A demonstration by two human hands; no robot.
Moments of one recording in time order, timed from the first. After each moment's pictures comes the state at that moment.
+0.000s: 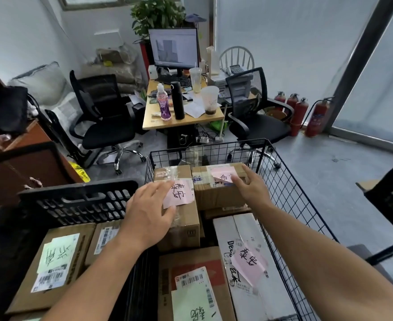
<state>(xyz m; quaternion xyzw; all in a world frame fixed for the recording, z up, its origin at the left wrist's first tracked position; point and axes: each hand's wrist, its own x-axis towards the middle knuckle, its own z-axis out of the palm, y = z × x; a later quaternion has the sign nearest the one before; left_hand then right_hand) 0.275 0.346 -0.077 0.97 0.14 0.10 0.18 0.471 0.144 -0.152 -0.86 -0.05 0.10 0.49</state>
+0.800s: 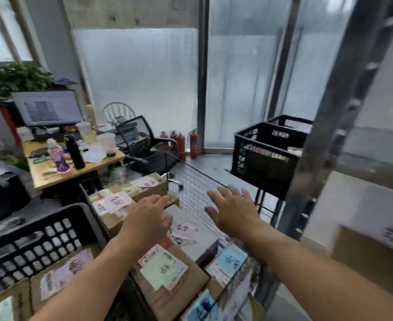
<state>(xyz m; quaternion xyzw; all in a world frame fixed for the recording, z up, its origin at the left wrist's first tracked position) 0.182 0.266 -0.029 0.97 -0.17 0.06 0.14 0.164 0.036 -0.042 -1.00 -0.04 -0.07 -0.02</state>
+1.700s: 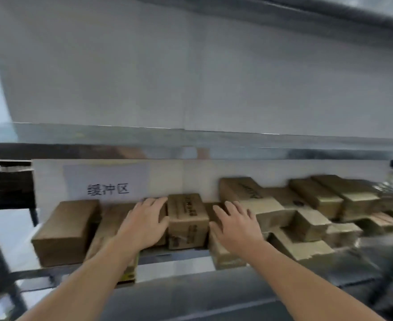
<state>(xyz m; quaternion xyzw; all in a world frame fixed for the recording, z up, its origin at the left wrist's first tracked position) -0.236 -0.152 -0.019 0.76 -0.61 -0.01 0.21 -0.469 -0.244 -0.025 -0.87 0.48 -0.07 -0.04</state>
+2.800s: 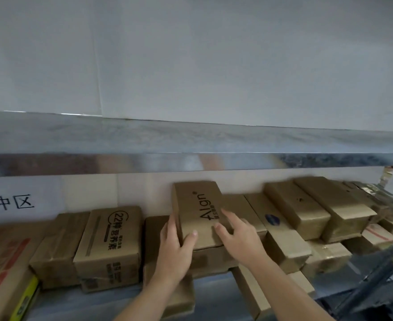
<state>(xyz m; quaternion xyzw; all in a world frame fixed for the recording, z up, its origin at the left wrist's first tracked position) -0.435 -0.375 -0.101 0.67 -0.43 -0.31 0.53 -0.588 -0.450 -0.062 -0.76 0.57 -0.19 0.25</state>
